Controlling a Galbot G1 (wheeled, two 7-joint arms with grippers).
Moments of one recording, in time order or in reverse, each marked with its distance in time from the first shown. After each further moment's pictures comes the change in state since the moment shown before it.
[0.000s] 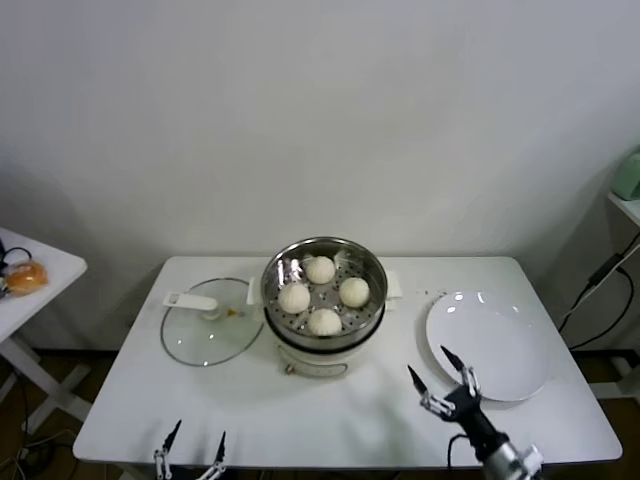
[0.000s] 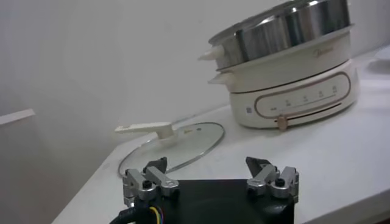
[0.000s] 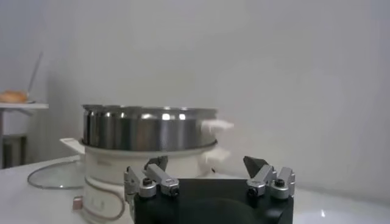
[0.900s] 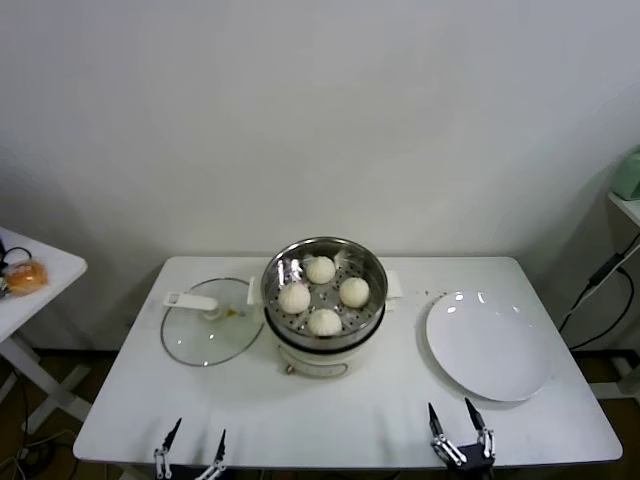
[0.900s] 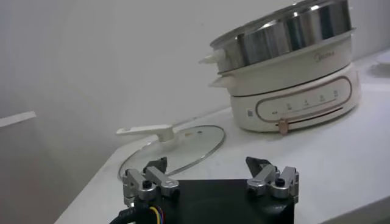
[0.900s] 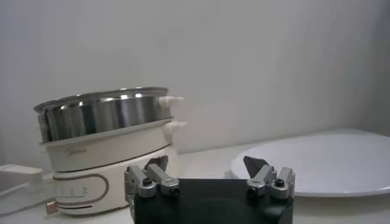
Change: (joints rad) left arm 0.002 0.000 0.002 -0.007 -0.007 -0.002 0.001; right arm -0.165 0.200 0.031 -0.065 0.049 0.161 0.102
